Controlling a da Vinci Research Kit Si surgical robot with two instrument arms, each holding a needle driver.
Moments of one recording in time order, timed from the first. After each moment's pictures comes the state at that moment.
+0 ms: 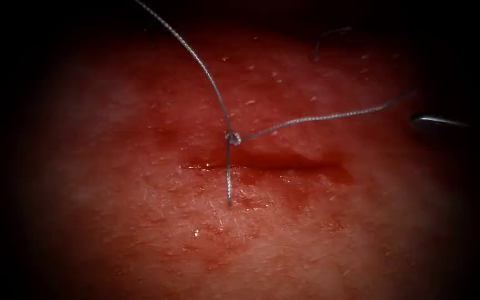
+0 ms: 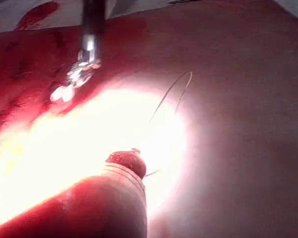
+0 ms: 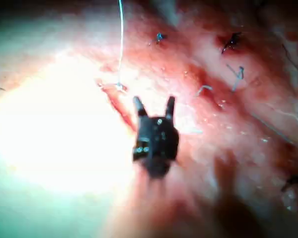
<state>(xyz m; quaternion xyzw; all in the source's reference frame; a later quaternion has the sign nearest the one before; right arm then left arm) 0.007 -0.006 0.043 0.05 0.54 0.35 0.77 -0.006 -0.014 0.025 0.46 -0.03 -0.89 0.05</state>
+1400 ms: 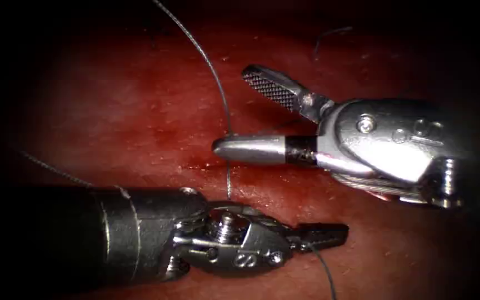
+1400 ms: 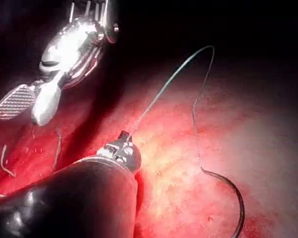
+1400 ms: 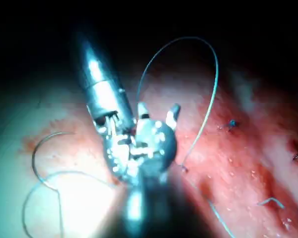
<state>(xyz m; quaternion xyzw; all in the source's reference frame) 0.027 -0.005 0.037 0.08 0.55 0.28 0.78 -0.033 -0.009 0.045 0.52 -0.12 -0.84 0.02</state>
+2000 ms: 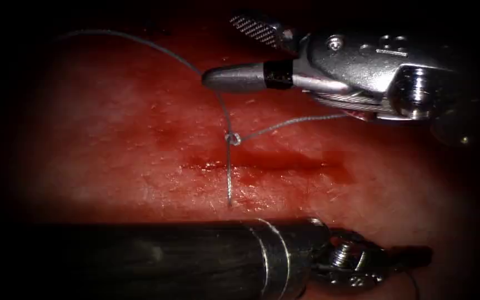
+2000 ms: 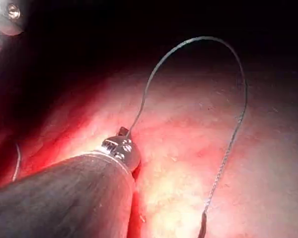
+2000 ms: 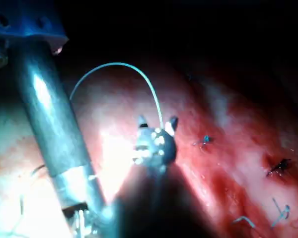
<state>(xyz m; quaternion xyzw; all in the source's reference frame) 0.029 -0.001 0.039 0.10 0.50 0.28 0.81 -0.045 -0.010 0.051 0.54 -0.14 -0.83 0.05</state>
